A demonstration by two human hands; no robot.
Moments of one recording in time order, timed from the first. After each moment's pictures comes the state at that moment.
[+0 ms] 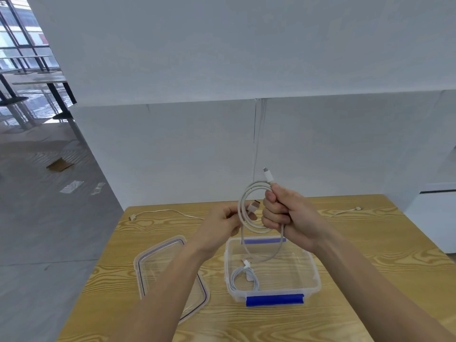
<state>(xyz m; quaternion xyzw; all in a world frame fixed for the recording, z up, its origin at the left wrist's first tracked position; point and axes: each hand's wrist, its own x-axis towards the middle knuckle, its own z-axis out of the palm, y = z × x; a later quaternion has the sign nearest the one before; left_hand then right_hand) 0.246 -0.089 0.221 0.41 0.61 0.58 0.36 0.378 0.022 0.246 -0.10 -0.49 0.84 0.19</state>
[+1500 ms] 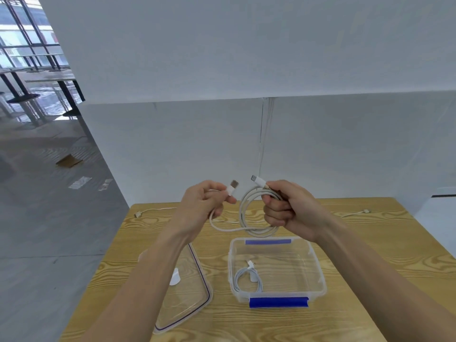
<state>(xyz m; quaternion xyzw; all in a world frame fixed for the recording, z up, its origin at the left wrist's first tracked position) 0.205 -0.105 0.246 0.34 0.62 0.64 0.32 0.365 0.027 0.264 -0.15 -0.57 0.80 0.13</state>
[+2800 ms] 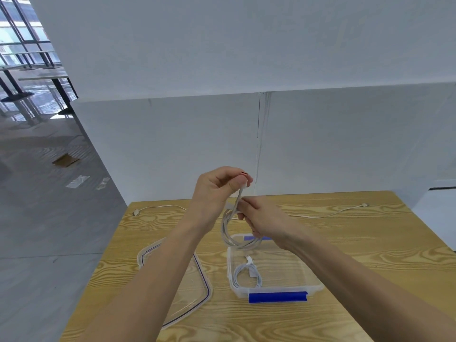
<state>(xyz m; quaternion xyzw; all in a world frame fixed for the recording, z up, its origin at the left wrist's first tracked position) 0.229 -0.081 0.259 0.44 0.55 0.67 0.24 0.337 -0.006 0.243 -0.28 -0.80 0.52 0.10</state>
